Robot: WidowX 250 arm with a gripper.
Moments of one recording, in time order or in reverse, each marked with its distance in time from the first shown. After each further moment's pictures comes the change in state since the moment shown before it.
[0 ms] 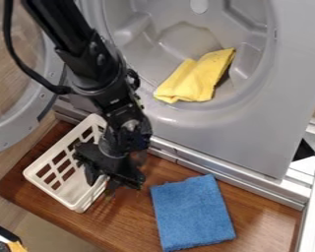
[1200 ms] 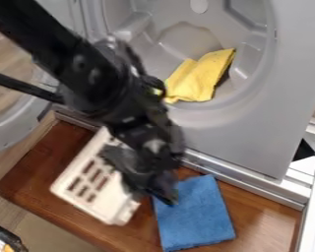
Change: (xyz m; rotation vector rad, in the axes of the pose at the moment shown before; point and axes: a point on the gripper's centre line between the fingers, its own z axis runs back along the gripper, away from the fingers) arm -0.009 -0.058 0.063 -0.092 -0.200 -0.186
